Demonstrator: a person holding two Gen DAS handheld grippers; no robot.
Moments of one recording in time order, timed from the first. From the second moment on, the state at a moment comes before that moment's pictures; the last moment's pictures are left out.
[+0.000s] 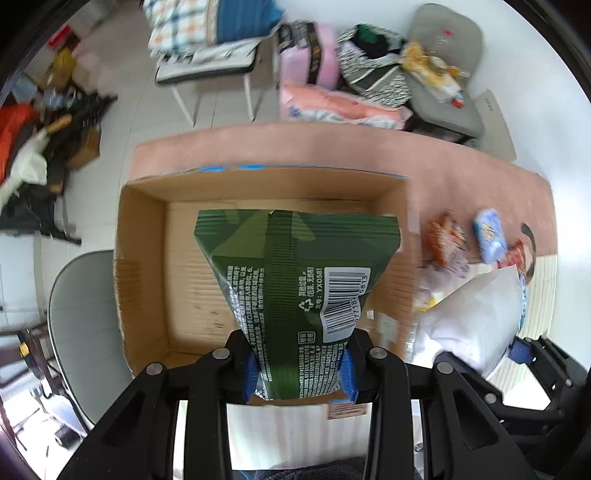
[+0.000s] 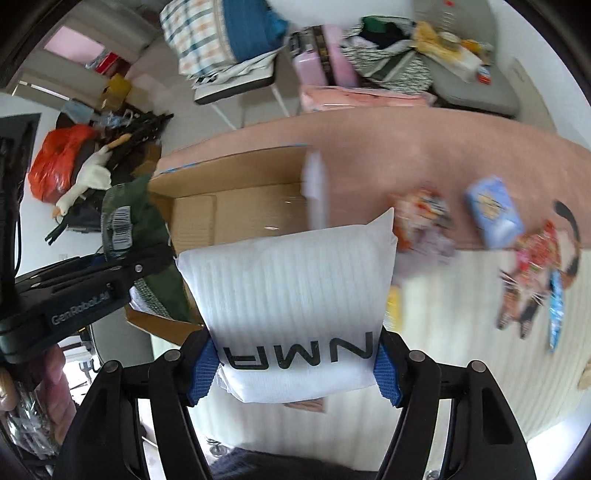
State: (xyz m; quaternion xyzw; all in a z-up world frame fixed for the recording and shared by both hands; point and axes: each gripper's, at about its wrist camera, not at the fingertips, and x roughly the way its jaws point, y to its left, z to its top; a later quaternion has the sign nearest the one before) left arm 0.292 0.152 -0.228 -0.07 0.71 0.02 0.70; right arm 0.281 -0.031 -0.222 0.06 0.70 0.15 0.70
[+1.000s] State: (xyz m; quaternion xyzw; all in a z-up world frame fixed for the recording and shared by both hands) left arm 0.361 0.198 -0.342 -0.11 0.79 -0.05 0.61; right arm 0.363 0.102 -0.360 -0.04 0.75 0.08 0.65
